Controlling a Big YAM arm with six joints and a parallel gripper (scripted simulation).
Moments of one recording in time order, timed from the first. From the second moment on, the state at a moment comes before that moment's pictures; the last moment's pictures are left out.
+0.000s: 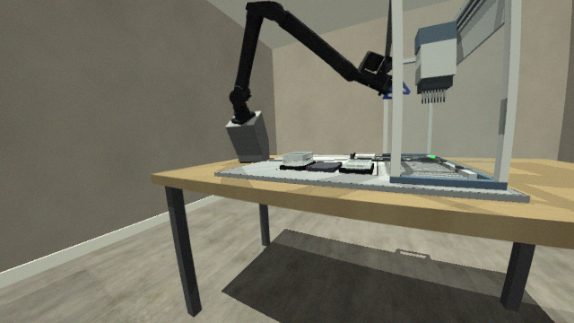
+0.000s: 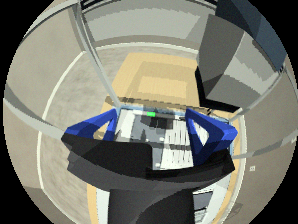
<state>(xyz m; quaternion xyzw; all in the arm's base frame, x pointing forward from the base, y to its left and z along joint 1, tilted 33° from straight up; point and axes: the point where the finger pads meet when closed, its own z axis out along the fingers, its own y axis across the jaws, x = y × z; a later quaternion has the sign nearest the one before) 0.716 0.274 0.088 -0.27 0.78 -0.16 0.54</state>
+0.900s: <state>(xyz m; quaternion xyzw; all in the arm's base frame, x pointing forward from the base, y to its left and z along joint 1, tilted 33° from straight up) 0.649 0.262 0.076 -0.27 0.78 -0.17 0.55</state>
